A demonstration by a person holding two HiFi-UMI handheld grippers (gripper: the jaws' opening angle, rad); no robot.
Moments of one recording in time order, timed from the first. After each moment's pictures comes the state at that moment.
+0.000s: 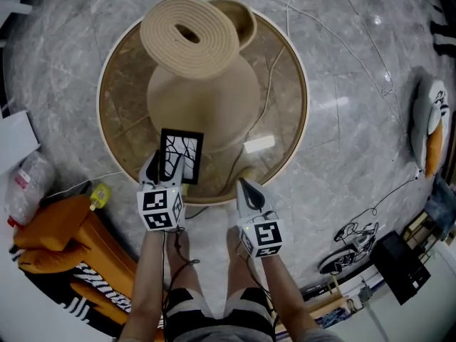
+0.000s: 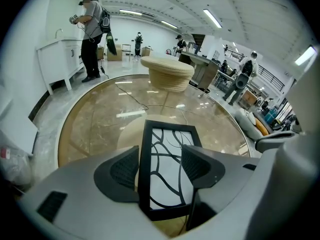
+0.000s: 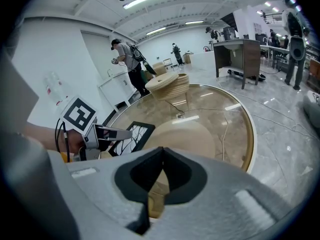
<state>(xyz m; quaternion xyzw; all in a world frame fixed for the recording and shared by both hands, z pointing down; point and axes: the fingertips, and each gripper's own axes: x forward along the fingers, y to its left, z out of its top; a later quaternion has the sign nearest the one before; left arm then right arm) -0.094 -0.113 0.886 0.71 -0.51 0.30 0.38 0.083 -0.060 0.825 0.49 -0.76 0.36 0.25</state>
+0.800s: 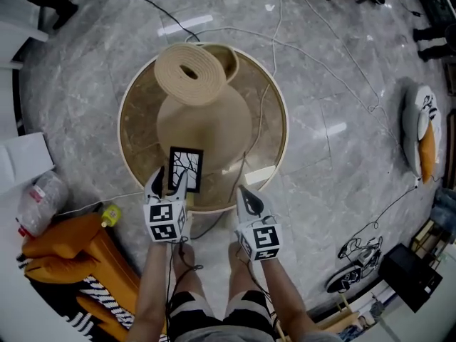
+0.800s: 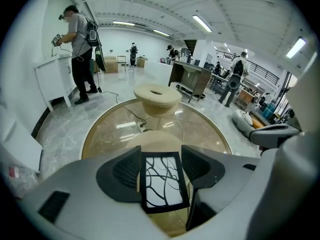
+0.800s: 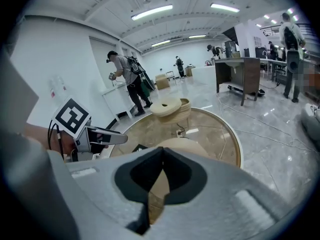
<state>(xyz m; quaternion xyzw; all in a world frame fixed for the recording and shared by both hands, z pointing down) -0.087 -0.124 0.774 0.74 -0.51 0.30 0.33 0.089 -0.081 0.724 0.51 -0.78 0.31 0.22</state>
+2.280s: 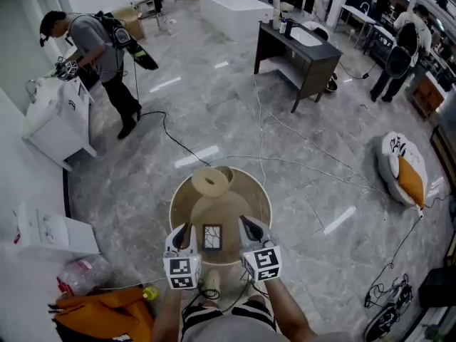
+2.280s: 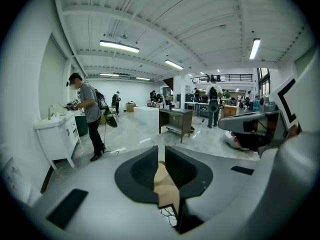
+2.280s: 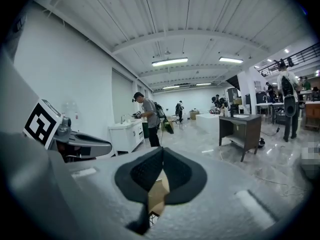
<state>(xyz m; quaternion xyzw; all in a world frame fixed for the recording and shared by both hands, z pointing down) -0.107 -0.080 0.328 0.83 -0.52 0.18 0.11 0.051 -0.073 0.304 0.56 -0.82 0.11 0.08</state>
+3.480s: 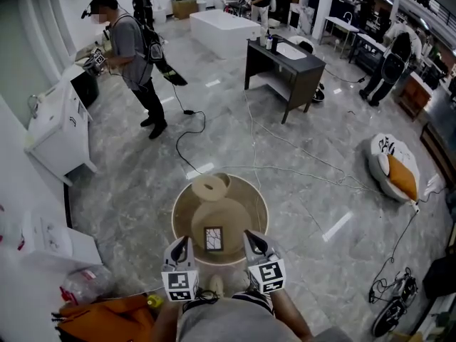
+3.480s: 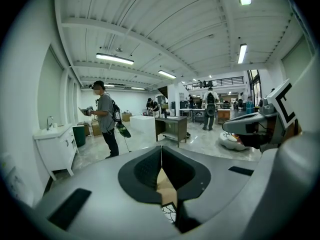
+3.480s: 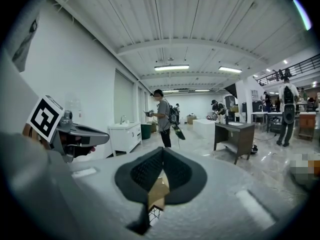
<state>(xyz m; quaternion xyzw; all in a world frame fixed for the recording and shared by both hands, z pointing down) -0.141 0.010 0.274 0.84 -0.51 0.16 0.05 0.037 0.034 0.254 0.58 -0.81 0.07 0.08</state>
